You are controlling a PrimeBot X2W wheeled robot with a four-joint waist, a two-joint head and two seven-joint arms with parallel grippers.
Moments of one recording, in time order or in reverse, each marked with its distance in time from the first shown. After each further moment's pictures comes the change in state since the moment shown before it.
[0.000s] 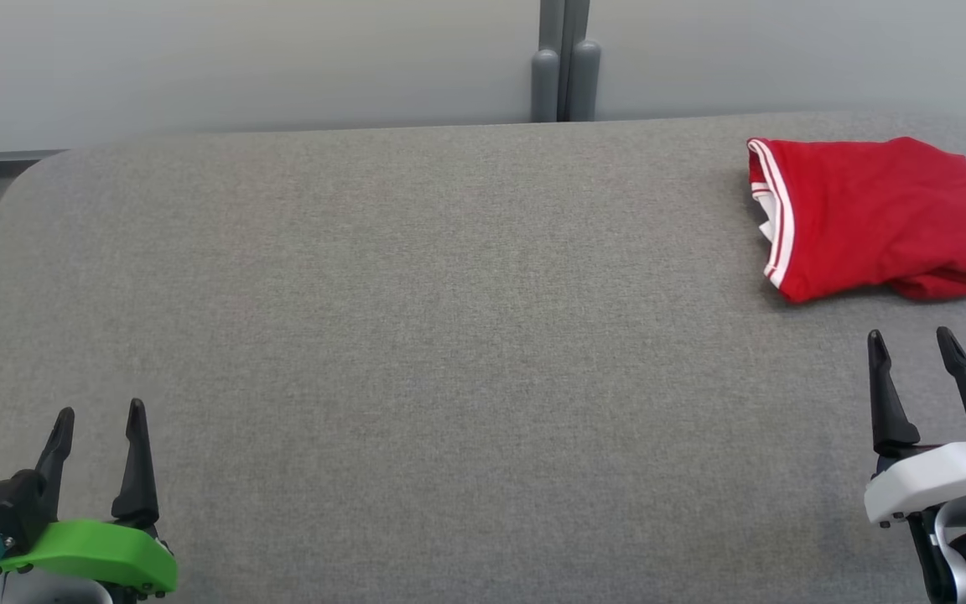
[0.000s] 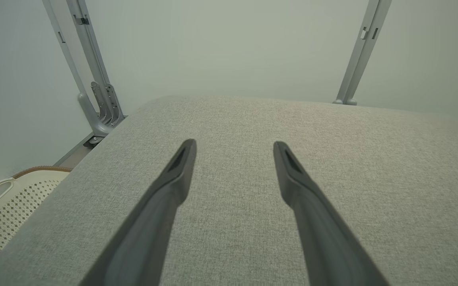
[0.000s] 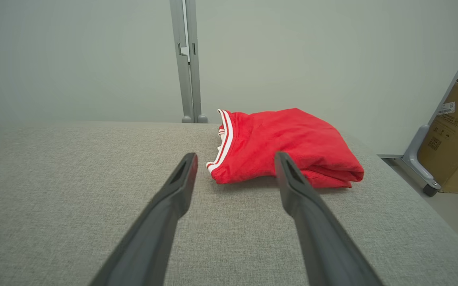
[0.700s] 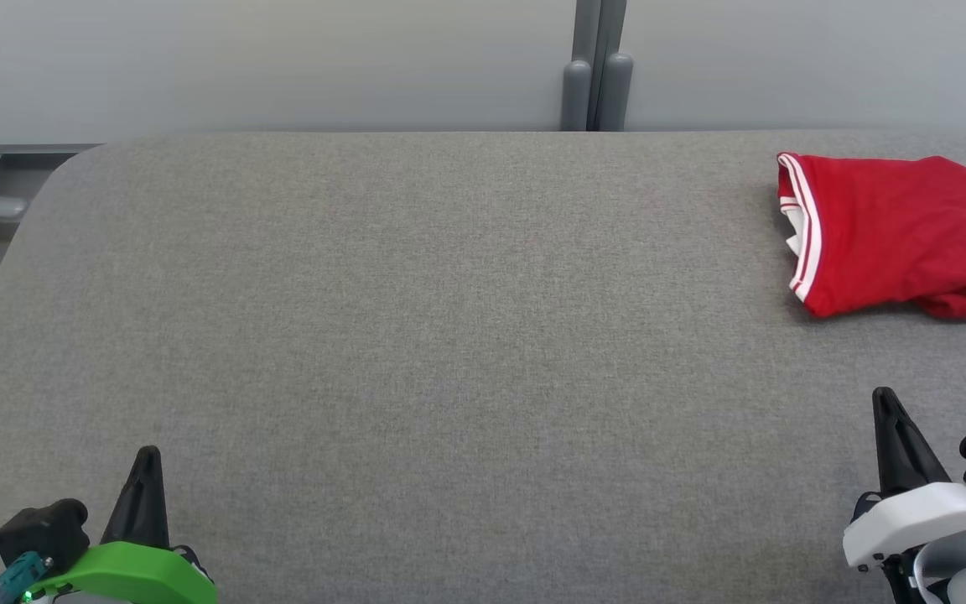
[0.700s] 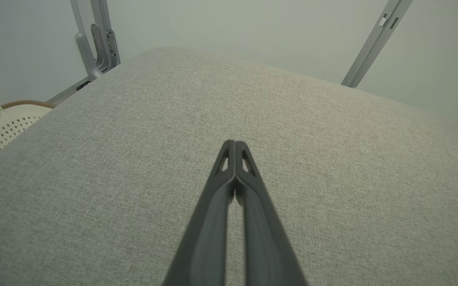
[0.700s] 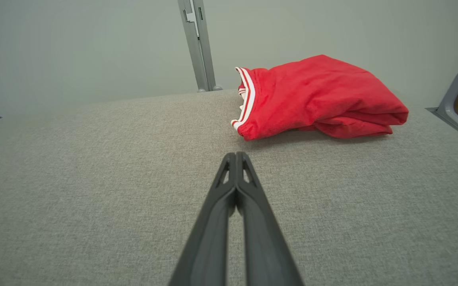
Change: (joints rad) left arm 0.025 -0.073 -0.029 0.065 -0.075 -0.011 0.029; right arm 0.061 0.066 0.002 0.045 0.071 0.016 0.018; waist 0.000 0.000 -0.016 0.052
